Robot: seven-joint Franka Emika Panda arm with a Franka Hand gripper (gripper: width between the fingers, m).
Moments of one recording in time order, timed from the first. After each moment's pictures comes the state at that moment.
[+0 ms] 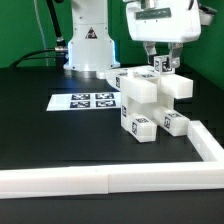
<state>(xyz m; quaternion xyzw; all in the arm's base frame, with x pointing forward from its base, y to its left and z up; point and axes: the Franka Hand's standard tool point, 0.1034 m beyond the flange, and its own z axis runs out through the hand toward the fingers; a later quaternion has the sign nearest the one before) 0.478 0.110 0.114 -0.80 0.60 0.00 0.07</state>
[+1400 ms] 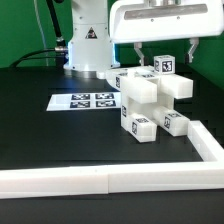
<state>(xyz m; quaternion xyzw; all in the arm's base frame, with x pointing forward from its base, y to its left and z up) 0.481 0.114 0.115 -1.00 0.07 -0.03 0.03</state>
